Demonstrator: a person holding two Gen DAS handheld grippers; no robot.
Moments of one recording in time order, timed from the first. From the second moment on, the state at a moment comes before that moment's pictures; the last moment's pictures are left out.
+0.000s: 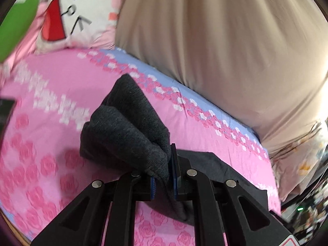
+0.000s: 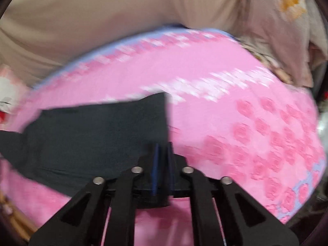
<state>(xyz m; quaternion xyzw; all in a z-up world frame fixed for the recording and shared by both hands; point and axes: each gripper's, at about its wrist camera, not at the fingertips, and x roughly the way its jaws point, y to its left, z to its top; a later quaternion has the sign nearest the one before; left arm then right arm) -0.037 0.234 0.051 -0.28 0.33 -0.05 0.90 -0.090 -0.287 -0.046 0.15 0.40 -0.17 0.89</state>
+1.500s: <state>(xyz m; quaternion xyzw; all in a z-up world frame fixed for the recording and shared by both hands) -0.061 0.242 0.040 -0.32 0.33 -0.08 0.88 -0.107 -0.280 0.114 0.23 0.25 0.11 0.93</state>
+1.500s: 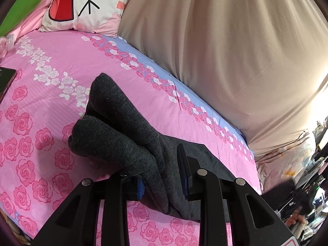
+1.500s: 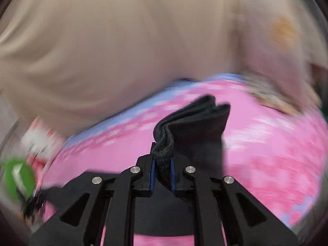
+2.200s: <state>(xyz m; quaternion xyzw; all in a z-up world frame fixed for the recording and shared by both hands) -0.059 0.240 0.040 -0.31 0.33 -0.08 0.89 -0.133 -0.286 -0.059 0.33 0.39 0.00 0.86</state>
